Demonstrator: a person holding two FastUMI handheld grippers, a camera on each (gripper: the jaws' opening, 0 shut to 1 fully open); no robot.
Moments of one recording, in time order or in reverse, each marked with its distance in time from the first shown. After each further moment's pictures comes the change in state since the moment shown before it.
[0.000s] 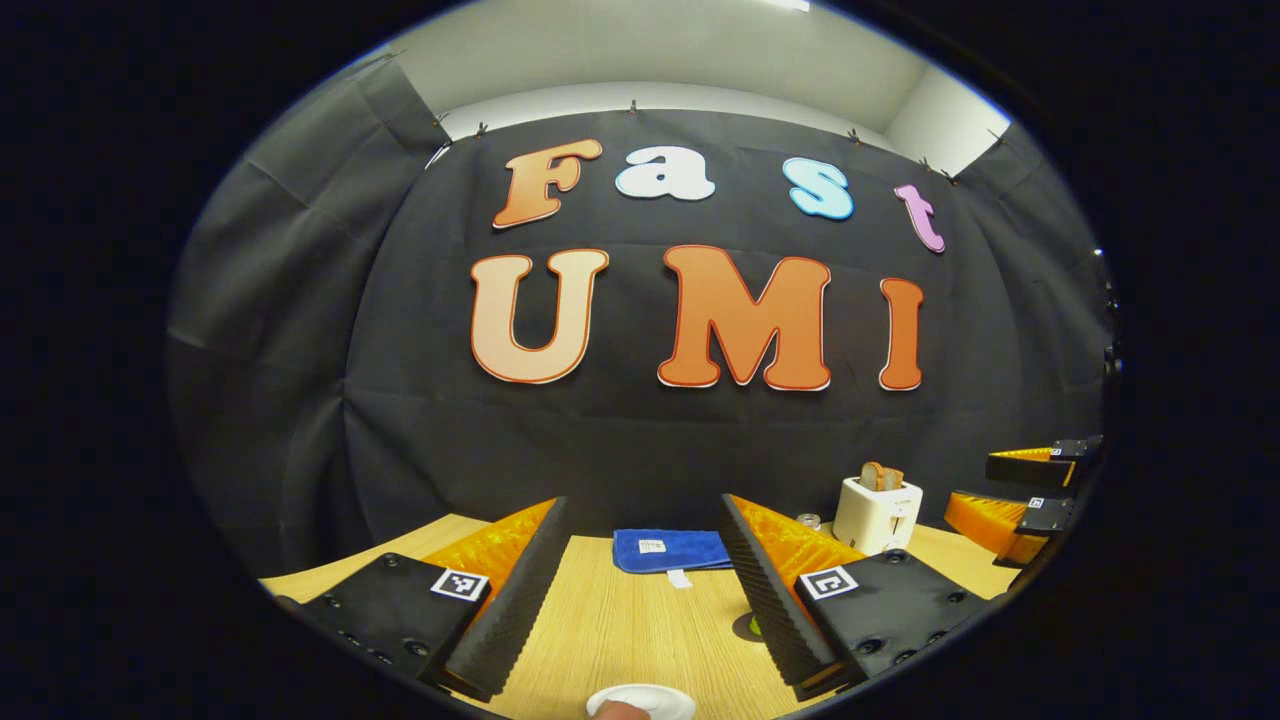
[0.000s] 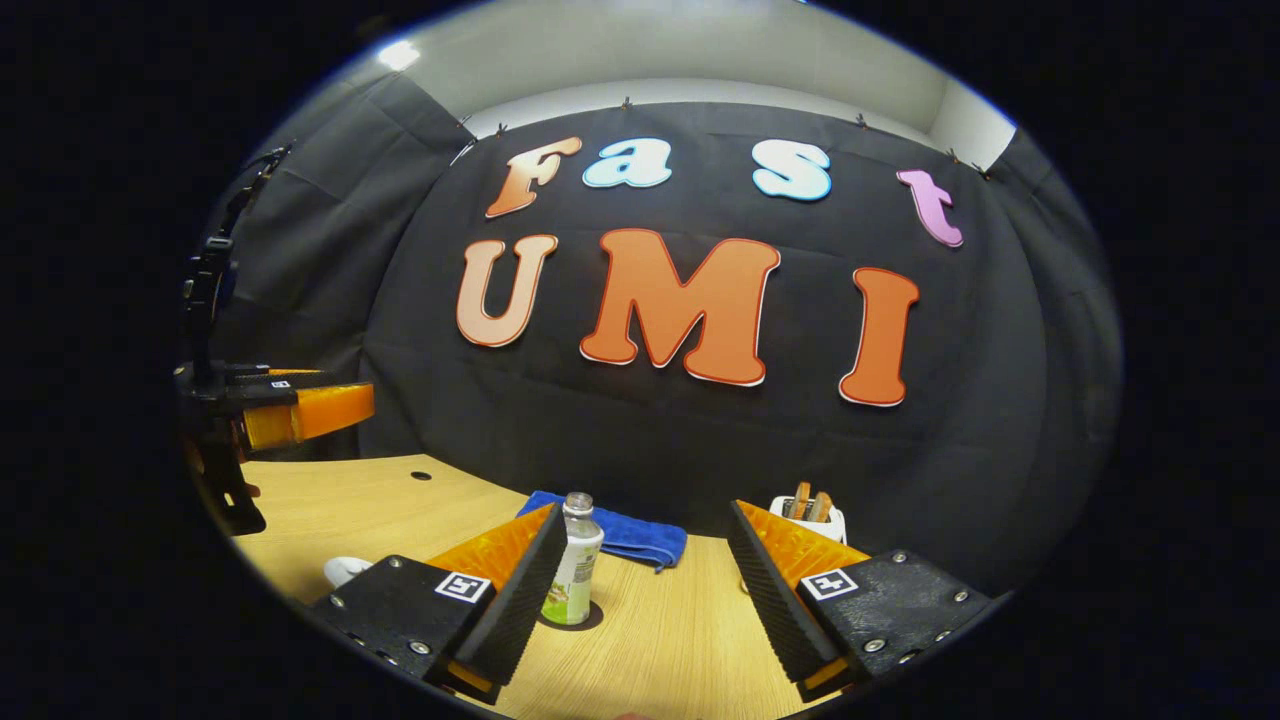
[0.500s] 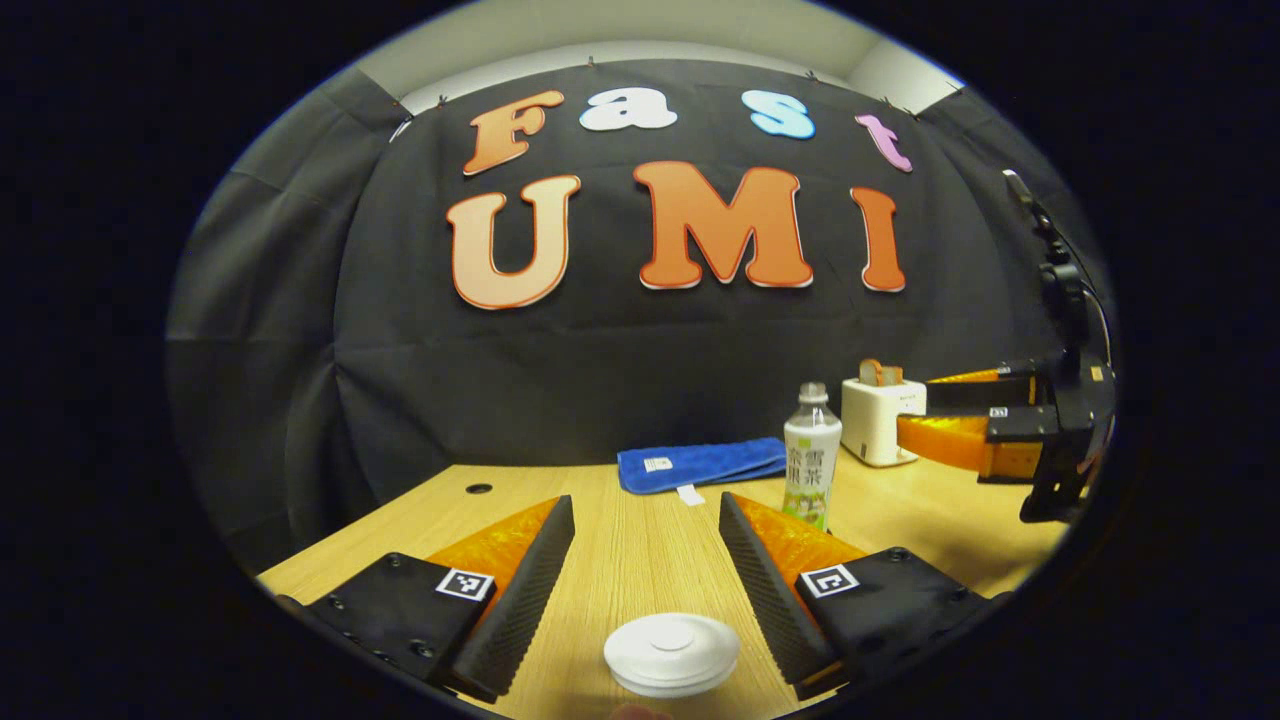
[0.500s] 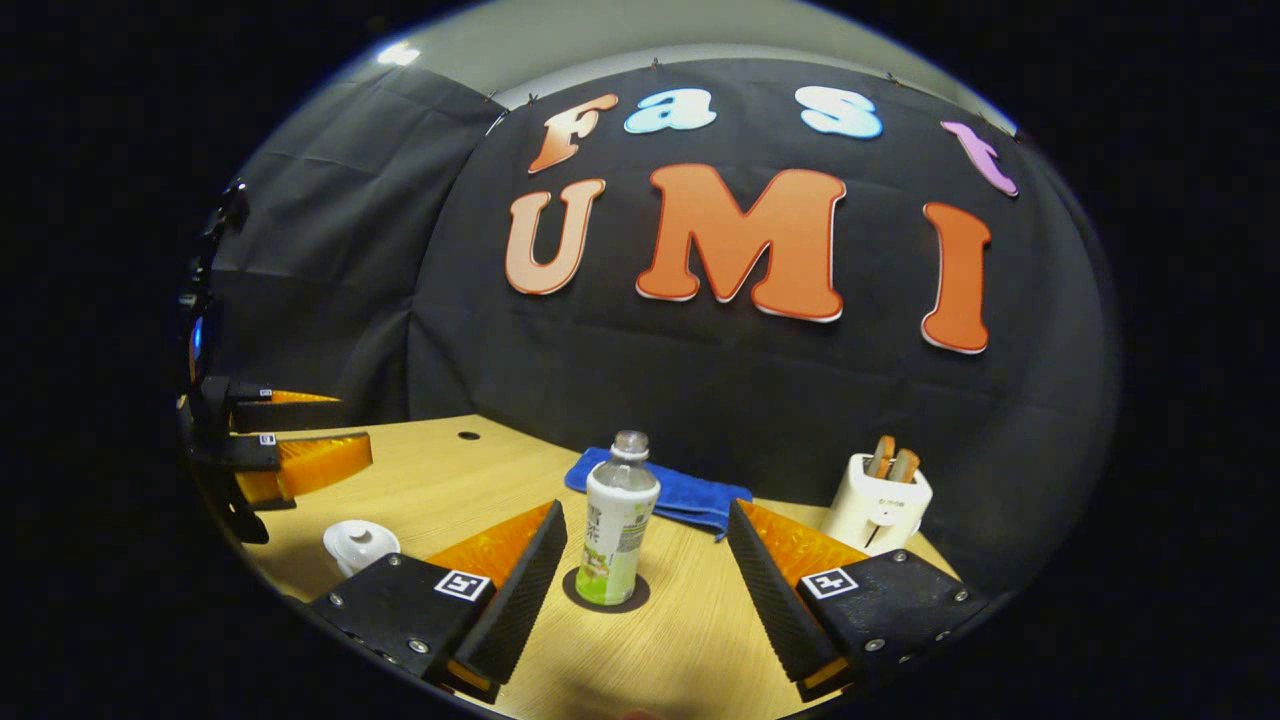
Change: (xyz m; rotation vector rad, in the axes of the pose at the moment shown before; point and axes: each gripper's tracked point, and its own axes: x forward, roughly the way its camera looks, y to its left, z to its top) left arm -0.015 0.005 -0.081 0.101 0.131 -0.027; right arm 0.037 0.036 -0.059 0.027 0.106 0.192
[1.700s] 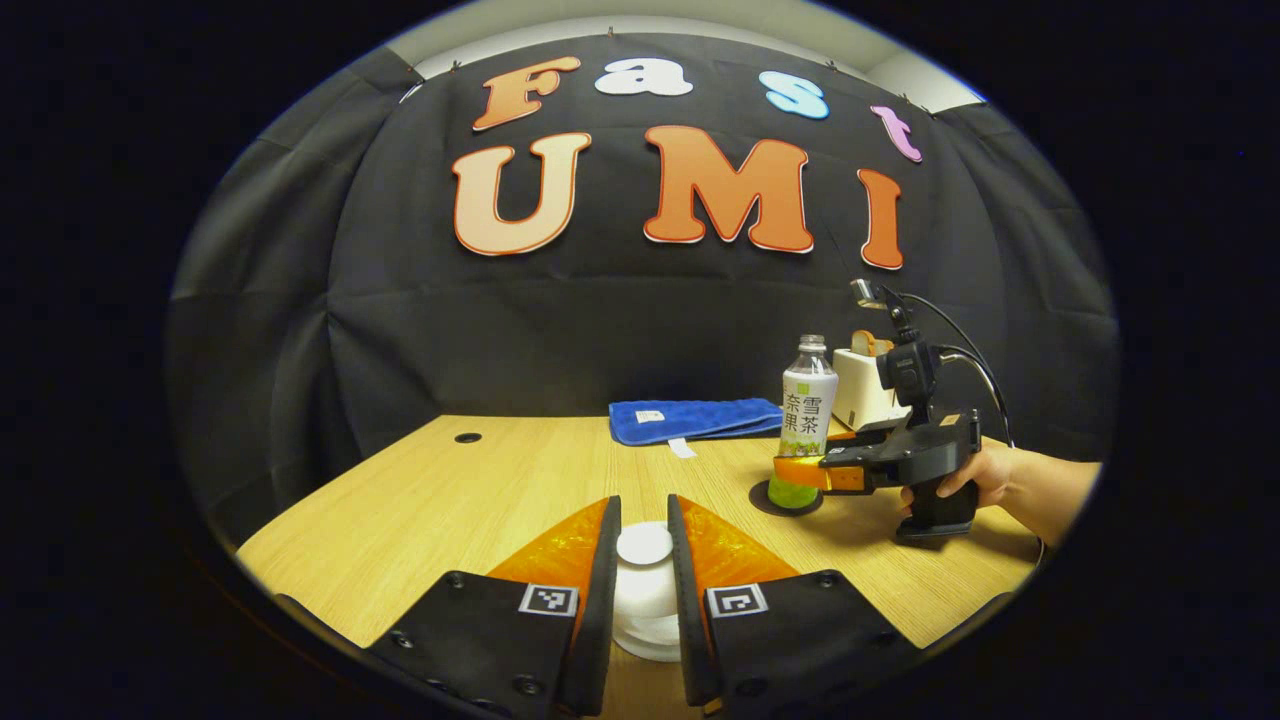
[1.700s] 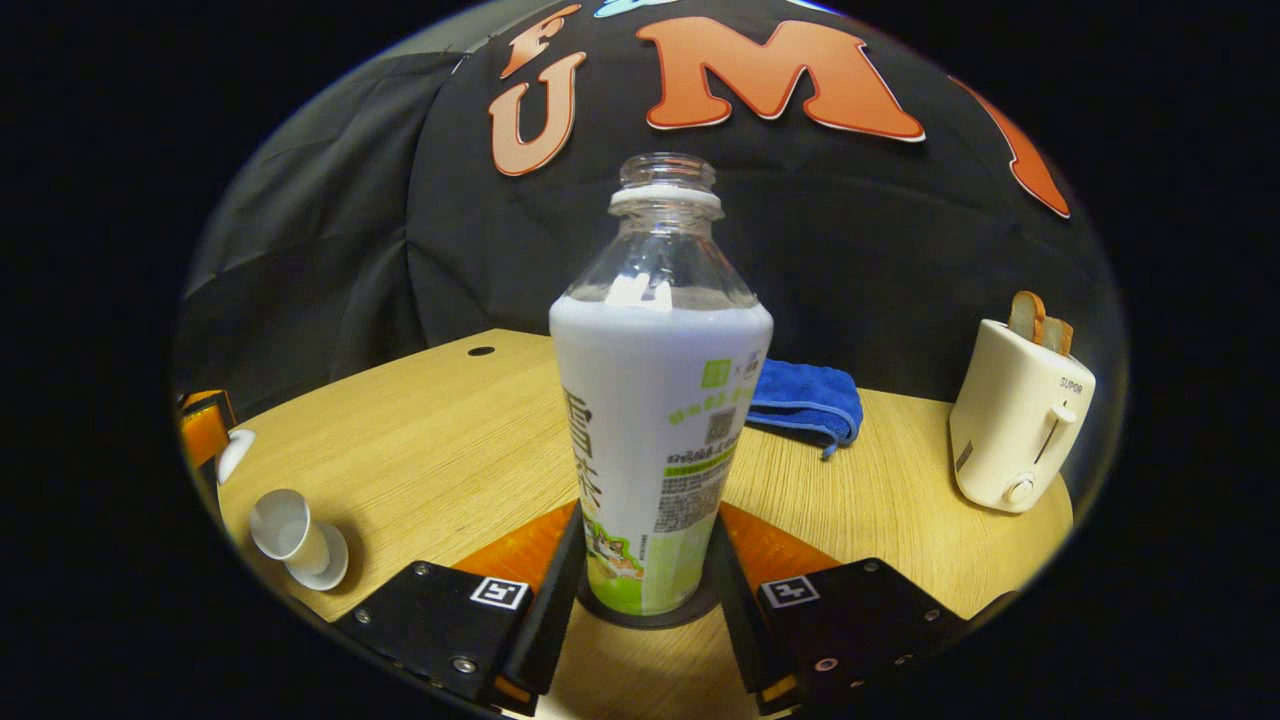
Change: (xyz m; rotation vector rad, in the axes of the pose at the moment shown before) left arm -0.019 -0.003 -0.080 -0.057 0.181 -0.065; right arm 0.127 0.061 -0.150 0.110 0.361 0.221
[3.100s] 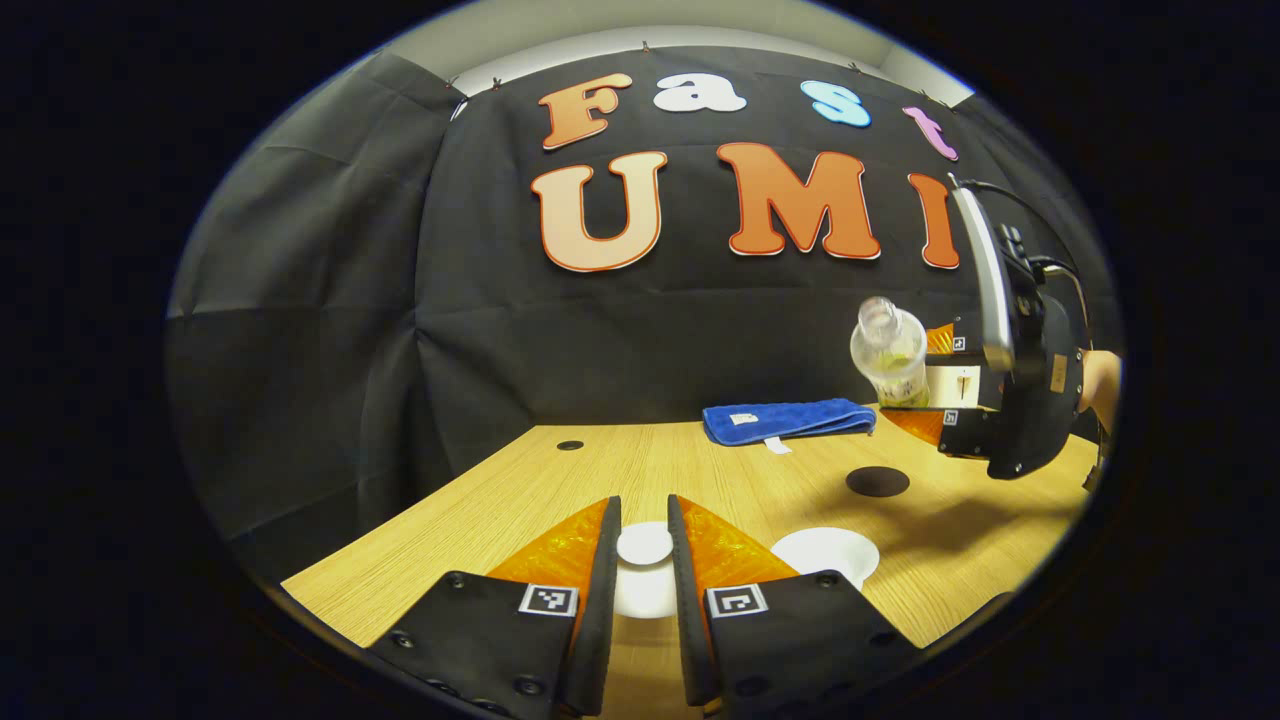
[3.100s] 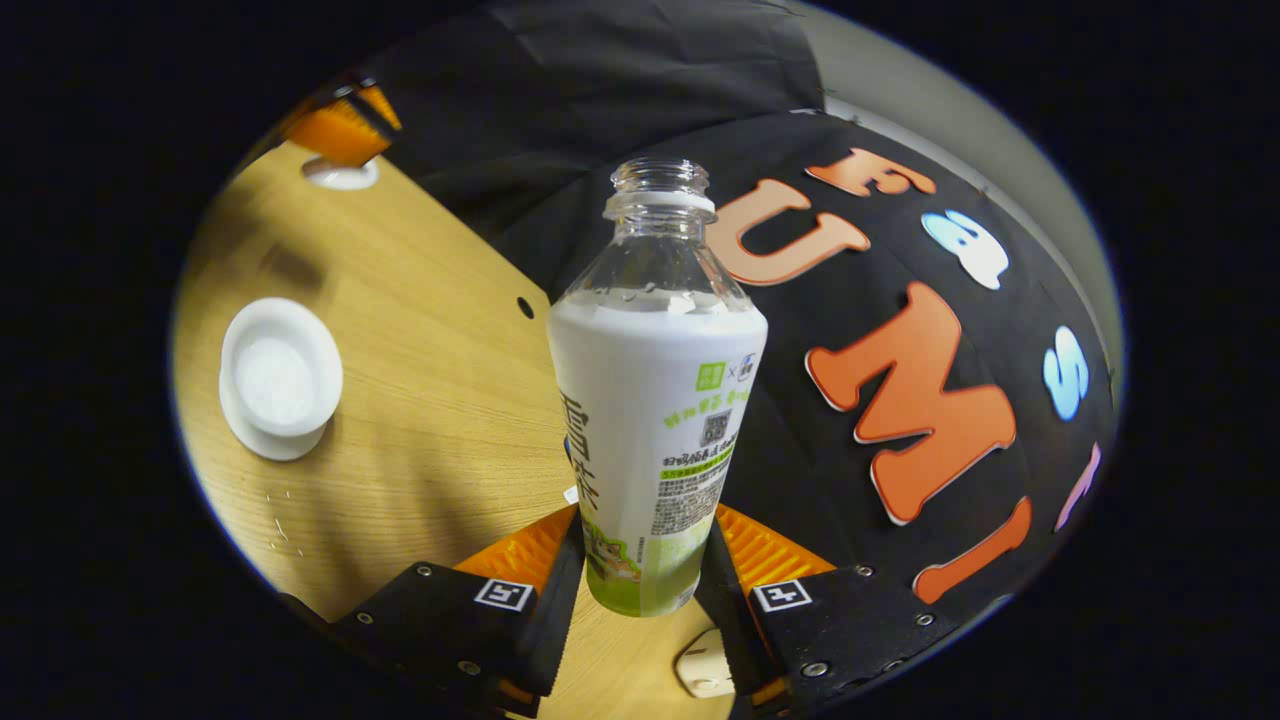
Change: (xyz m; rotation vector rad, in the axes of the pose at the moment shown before) left arm -0.051 0.099 0.010 0.049 -0.065 0.191; right arm -0.070 0.055 0.105 -0.889 -0.236 -0.208
